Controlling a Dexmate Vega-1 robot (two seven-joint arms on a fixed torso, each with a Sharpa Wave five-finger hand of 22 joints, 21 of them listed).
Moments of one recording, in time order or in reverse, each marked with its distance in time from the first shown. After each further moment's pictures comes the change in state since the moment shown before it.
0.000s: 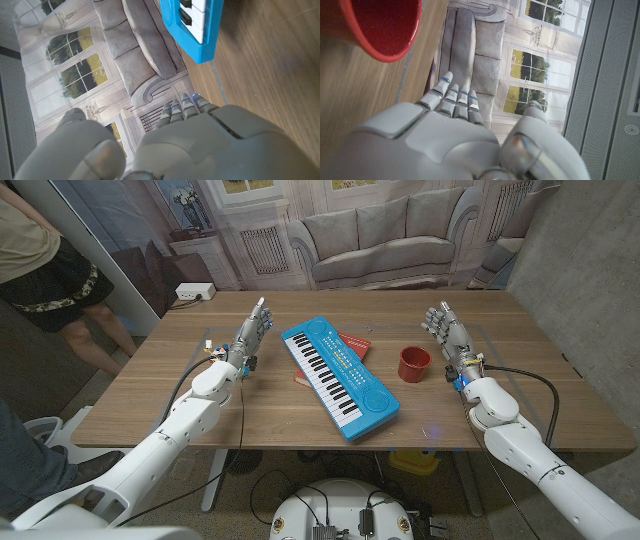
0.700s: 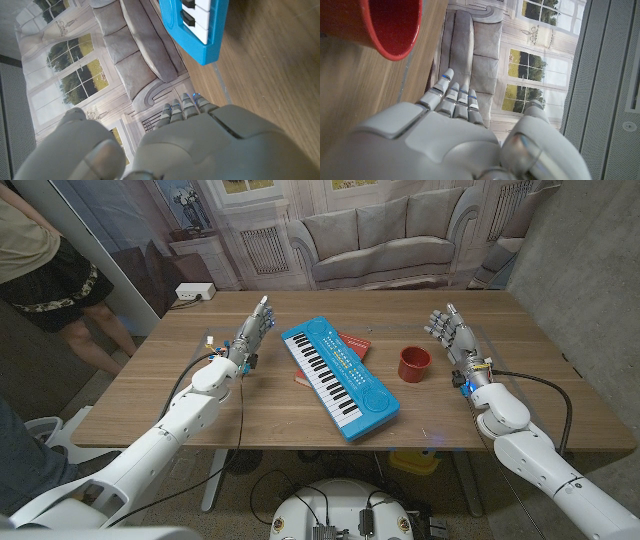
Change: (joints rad) left arm -0.018 0.011 0.010 0.000 0.015 0.022 -0.016; left_hand 0.008 0.008 -0.001 -0.007 0.000 0.000 0.000 0.000 0.000 0.000 0.000 0.000 0.000 0.003 0.003 0.000 0.000 0.005 0.005 0.000 0.000; right arm -0.088 -0.038 0.044 -0.093 0.023 -0.011 -0.009; right_hand 0.005 -0.005 -0.002 -0.009 0.000 0.009 0.009 0.000 0.000 0.009 0.002 0.004 0.000 0.027 0.002 0.005 0.000 0.042 0.001 0.004 0.000
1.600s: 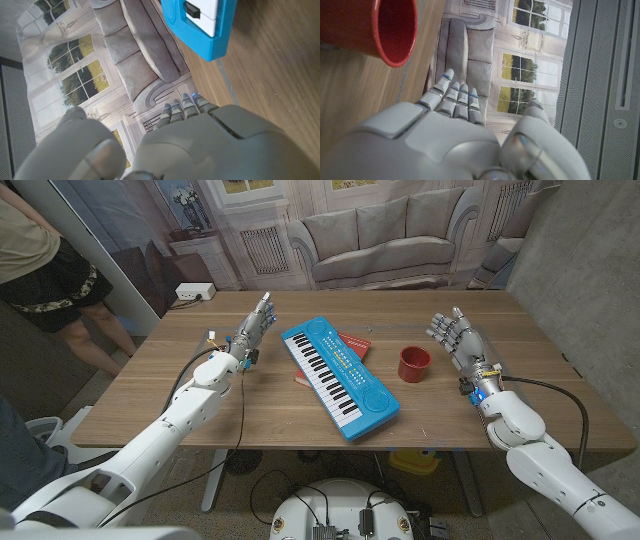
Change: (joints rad) left arm -0.053 -0.016 0.015 0.055 0.009 -0.011 -0.025; left_hand 0.012 0.004 -0.003 -0.006 0.003 0.000 0.000 0.000 0.000 0.000 0.000 0.000 0.000 0.000 0.000 -0.008 0.000 0.005 -0.005 0.000 0.000; right arm -0.107 -0.038 0.057 -0.094 0.045 0.014 0.040; right_hand -0.004 0.004 -0.003 0.003 0.000 0.027 -0.009 0.012 0.005 0.011 0.003 0.000 0.000 0.016 -0.005 0.000 0.000 0.011 -0.003 -0.010 0.000
